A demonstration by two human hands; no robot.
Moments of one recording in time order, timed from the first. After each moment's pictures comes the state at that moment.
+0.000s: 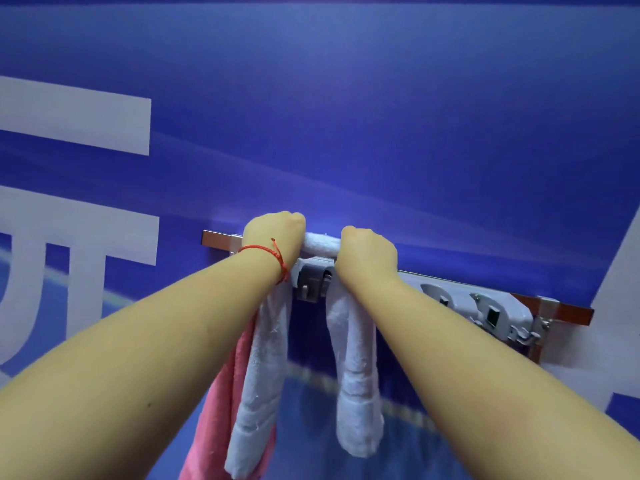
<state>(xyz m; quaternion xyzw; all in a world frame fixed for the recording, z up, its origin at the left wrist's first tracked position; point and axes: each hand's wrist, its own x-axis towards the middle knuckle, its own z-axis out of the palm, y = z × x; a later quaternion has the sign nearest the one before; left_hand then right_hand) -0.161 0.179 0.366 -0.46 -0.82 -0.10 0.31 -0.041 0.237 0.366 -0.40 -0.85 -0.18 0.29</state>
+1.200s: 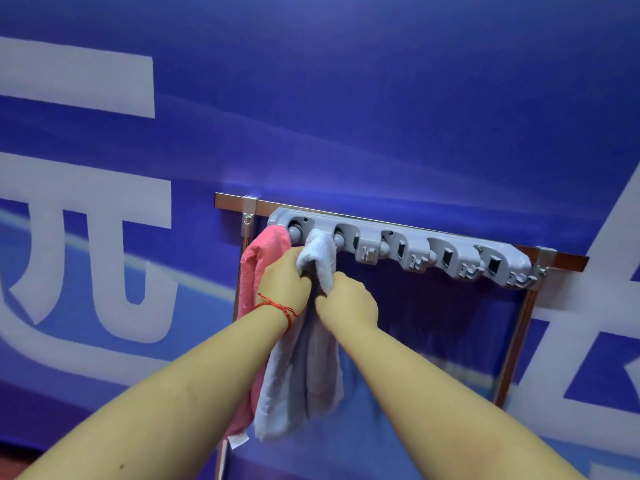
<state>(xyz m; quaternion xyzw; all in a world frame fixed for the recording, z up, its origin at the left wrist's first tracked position) -0.131 0.151 0.255 -0.46 -0.71 -0.53 0.03 -0.043 0.200 0.250 -0.44 -0.86 0.07 0.26</state>
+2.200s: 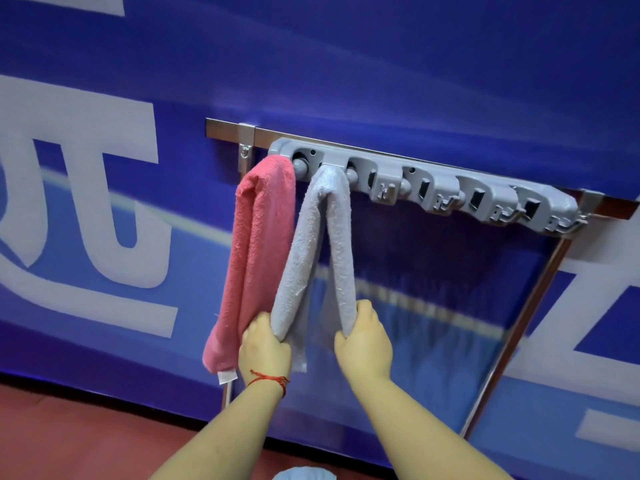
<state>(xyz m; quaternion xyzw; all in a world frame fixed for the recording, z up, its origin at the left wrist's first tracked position) -0.133 0.159 0.054 -0.26 -0.82 -0.51 -0.01 -0.015 0.215 0.101 -0.50 -0.80 0.14 0.30</state>
